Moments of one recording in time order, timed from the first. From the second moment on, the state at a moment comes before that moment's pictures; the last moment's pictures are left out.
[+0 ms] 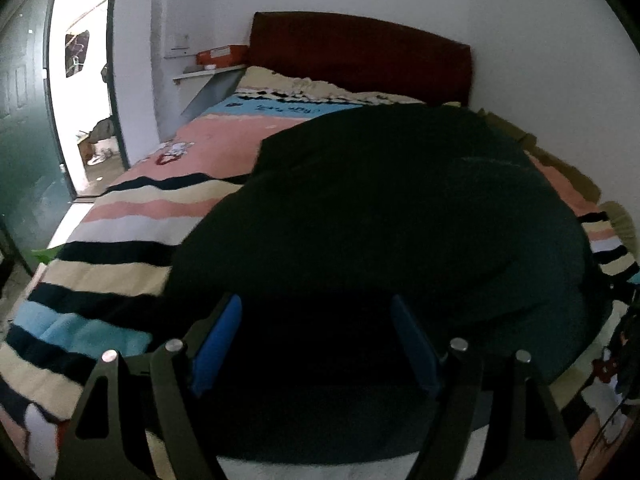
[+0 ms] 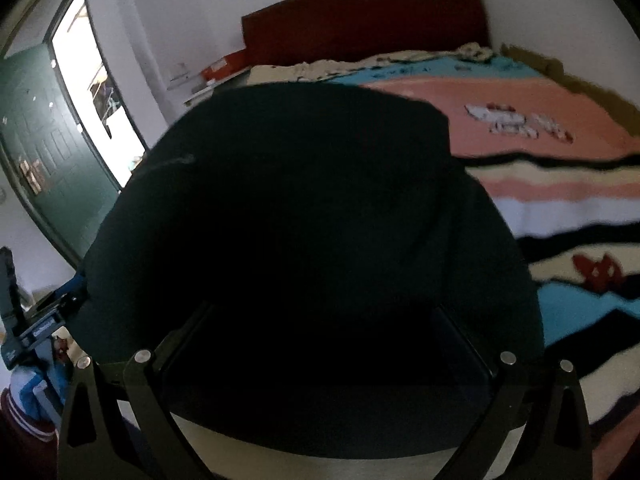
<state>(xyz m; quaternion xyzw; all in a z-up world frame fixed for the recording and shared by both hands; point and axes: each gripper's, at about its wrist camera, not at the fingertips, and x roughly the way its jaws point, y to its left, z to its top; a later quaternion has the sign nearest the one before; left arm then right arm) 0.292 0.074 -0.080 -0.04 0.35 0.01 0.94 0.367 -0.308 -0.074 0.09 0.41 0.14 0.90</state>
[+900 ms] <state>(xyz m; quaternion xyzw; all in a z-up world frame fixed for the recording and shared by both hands) 0.198 0.041 -0.019 -0.02 0.35 0.03 0.94 0.273 -0.328 -0.030 0.06 0.43 0.07 0.90</state>
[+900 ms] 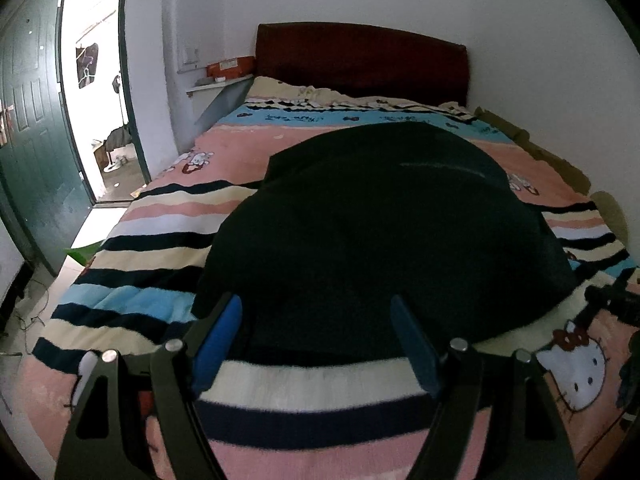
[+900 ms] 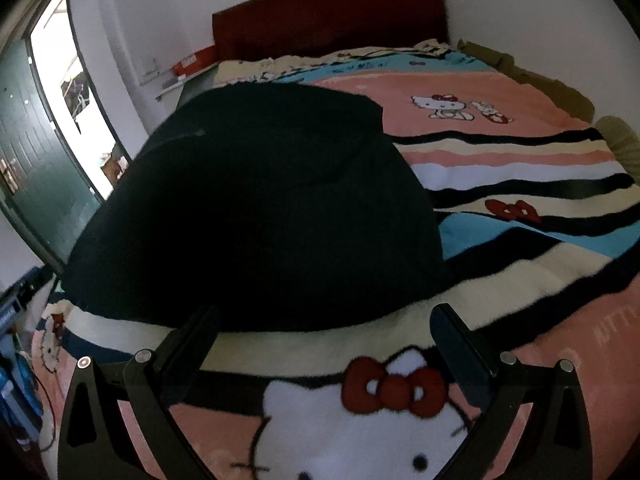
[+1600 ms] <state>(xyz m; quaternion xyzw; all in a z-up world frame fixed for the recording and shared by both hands) 0.101 0.003 0.020 0.05 0.29 0.12 0.95 0.179 -0.296 0.047 0.04 0.34 0.09 0.93</state>
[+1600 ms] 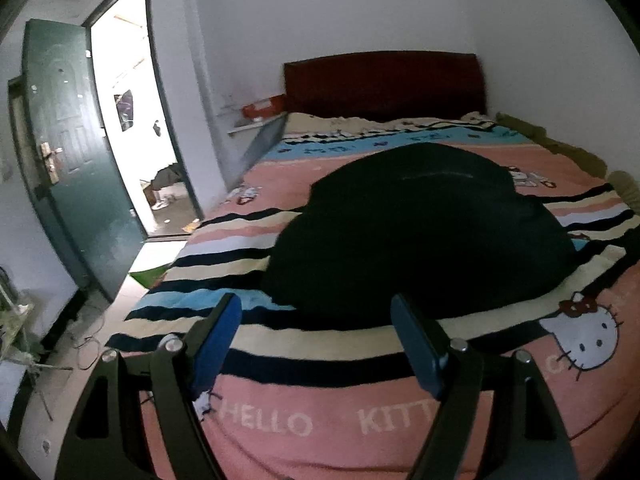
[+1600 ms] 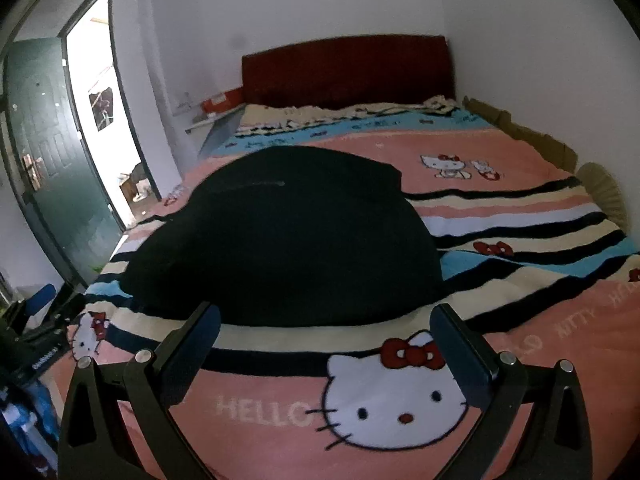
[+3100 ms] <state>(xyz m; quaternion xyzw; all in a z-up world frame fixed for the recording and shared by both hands) 0.062 0.001 0.033 0.03 0.27 0.13 0.95 0.126 -0.291 0.069 -0.05 0.27 0.02 0.96</state>
